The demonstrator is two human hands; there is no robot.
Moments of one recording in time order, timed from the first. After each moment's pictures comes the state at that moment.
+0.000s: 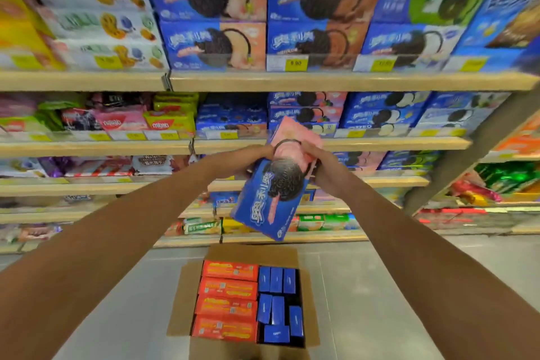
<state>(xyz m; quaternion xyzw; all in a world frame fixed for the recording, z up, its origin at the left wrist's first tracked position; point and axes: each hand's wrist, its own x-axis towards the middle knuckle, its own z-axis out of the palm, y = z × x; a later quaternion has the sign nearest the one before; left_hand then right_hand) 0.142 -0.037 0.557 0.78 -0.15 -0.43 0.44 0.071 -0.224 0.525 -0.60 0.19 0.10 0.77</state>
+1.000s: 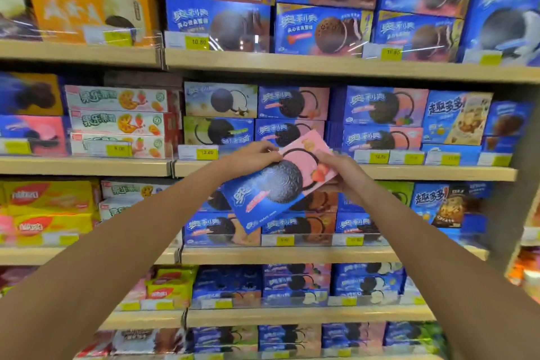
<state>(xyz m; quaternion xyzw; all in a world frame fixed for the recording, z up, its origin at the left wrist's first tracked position) 0.197 -0.071 0.881 0.86 -0.34 0.00 0.38 0.132 -0.279 0.847 -0.72 0.03 -0.14 0.68</state>
